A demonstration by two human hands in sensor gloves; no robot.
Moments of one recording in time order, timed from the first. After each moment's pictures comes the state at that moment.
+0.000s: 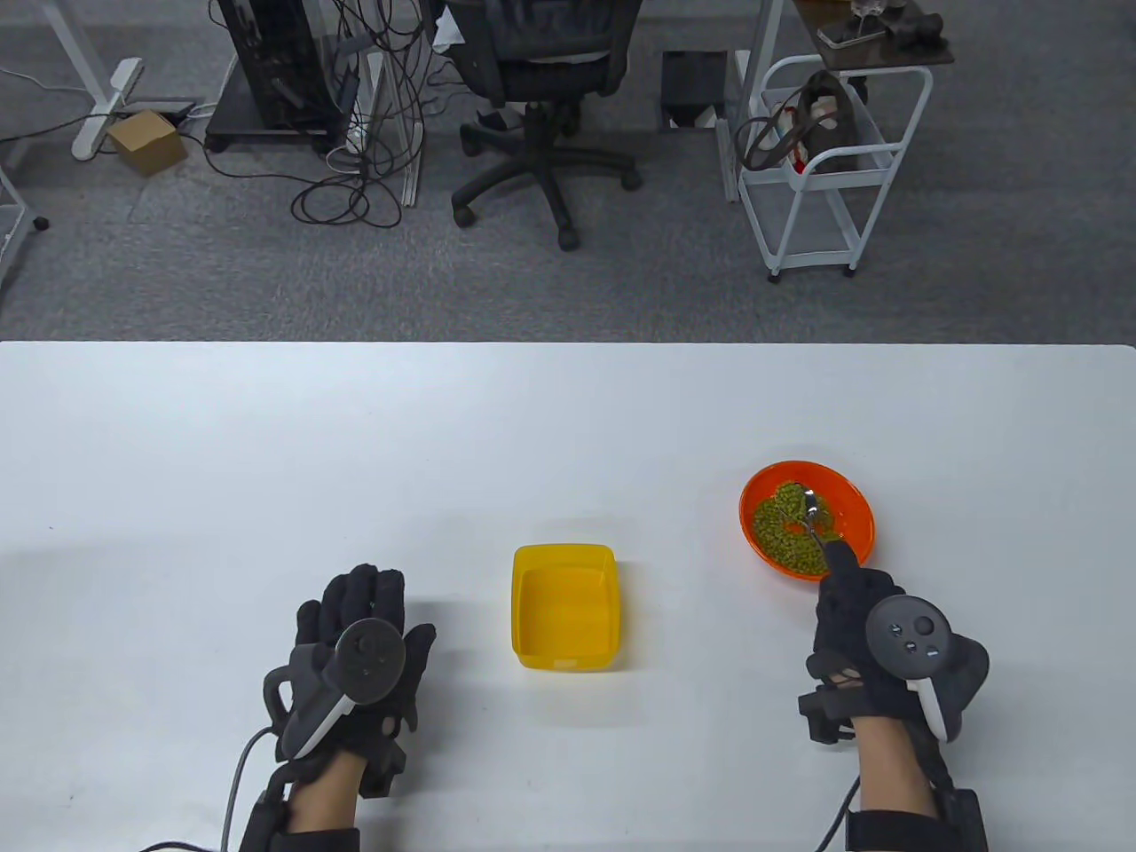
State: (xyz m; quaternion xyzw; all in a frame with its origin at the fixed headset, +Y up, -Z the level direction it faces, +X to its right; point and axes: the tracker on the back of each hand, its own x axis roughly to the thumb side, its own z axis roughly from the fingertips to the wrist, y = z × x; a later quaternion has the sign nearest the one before) left_hand -0.237 -0.736 -0.235 0.01 0.00 0.11 0.99; right_hand 0.271 -0.742 -0.254 -0.10 -0.14 0.95 0.26
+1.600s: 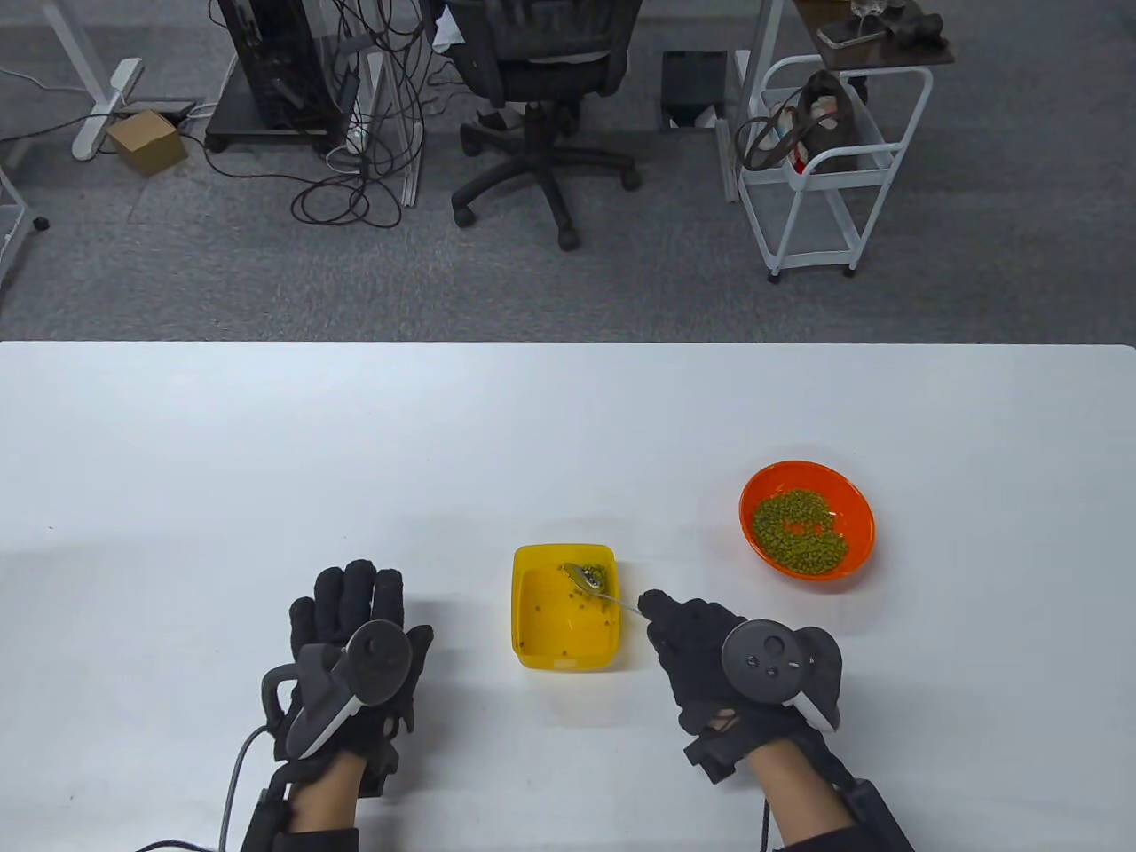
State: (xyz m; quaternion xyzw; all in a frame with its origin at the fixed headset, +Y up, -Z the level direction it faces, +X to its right) left_hand -0.235 -0.738 -0.236 0.01 0.00 0.07 1.00; right_hand 0.142 -0.737 -0.246 0.16 -0.06 0.93 0.33
